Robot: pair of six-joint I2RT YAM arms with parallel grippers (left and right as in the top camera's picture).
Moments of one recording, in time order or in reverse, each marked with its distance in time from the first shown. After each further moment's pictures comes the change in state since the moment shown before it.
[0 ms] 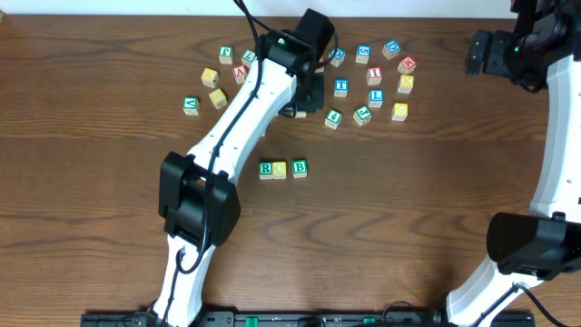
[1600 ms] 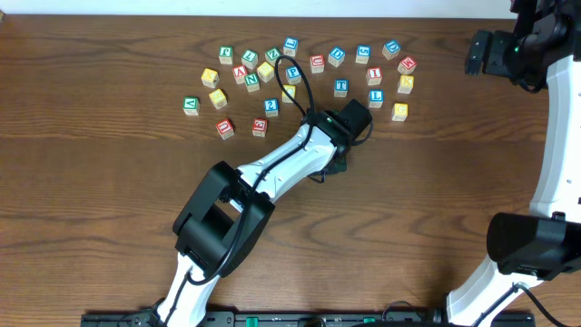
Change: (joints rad) left arm -0.229 -0.078 -0.561 0.362 -0.131 -0.337; right arm 0.000 0.000 0.000 0.000 0.000 0.000
